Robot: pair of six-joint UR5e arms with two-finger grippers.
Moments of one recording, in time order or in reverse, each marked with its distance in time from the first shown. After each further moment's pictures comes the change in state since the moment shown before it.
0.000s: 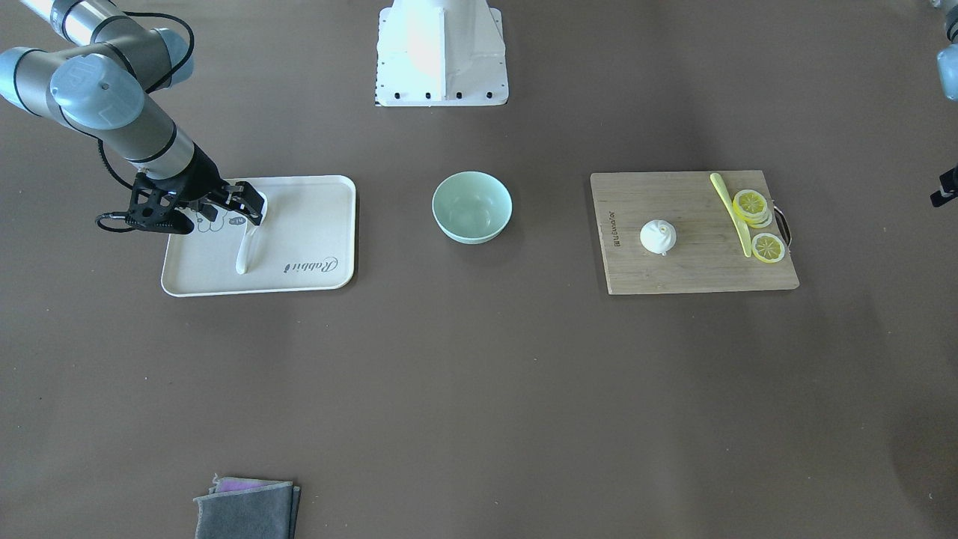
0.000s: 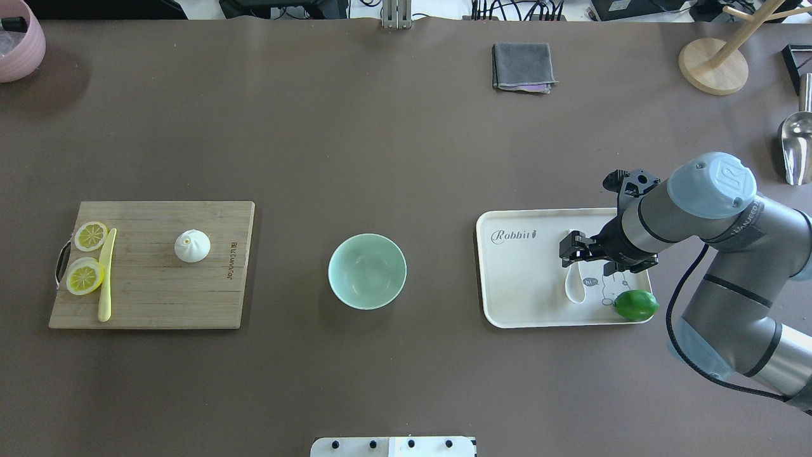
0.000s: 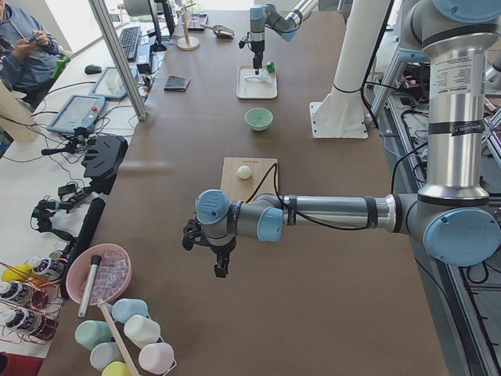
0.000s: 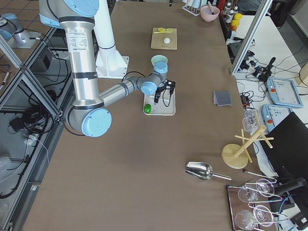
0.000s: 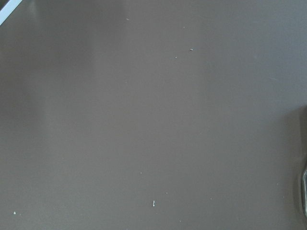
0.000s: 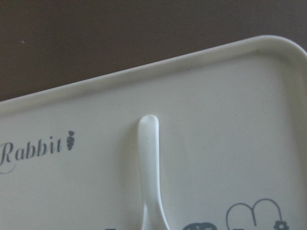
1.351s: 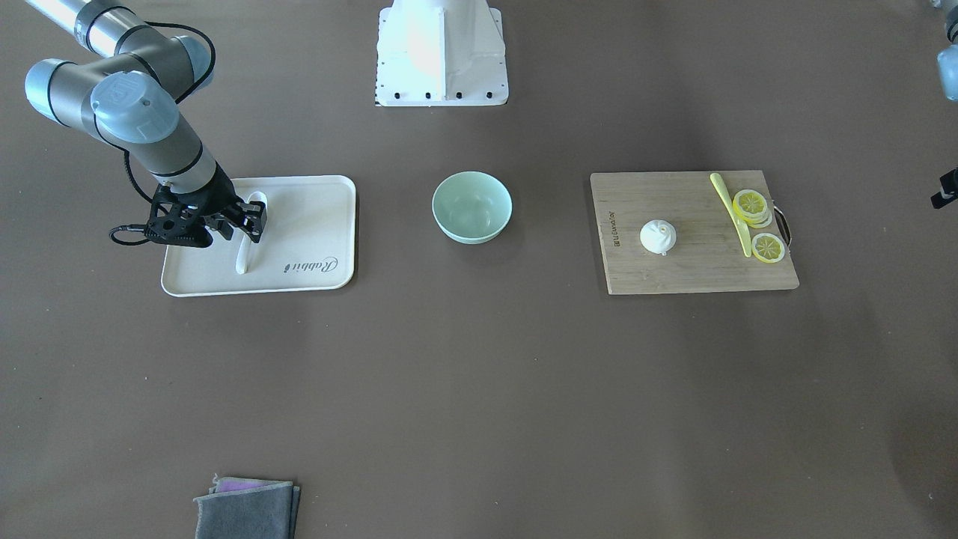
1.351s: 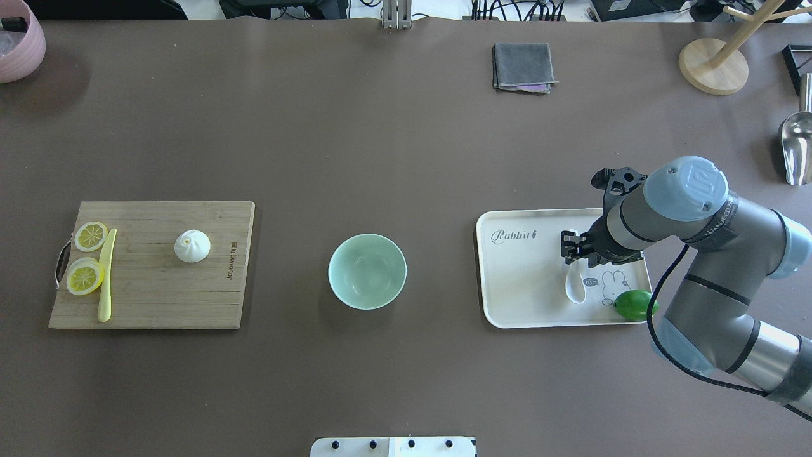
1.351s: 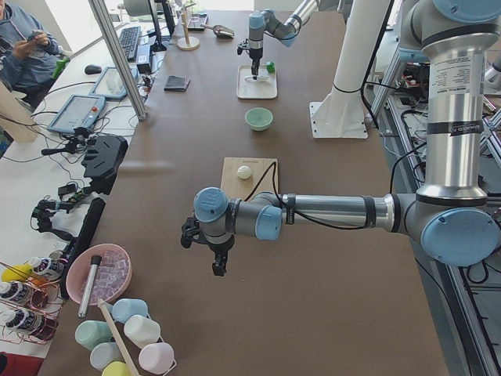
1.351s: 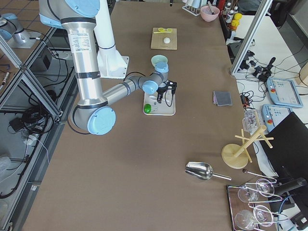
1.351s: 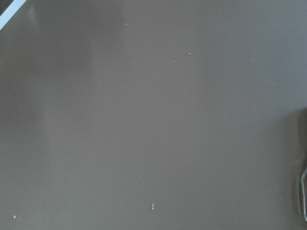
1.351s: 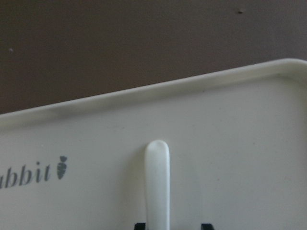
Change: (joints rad) left arm 0.000 -0.011 0.000 0.000 0.001 -0.008; right arm -0.015 0.038 -0.045 -0.026 -0.073 -0.031
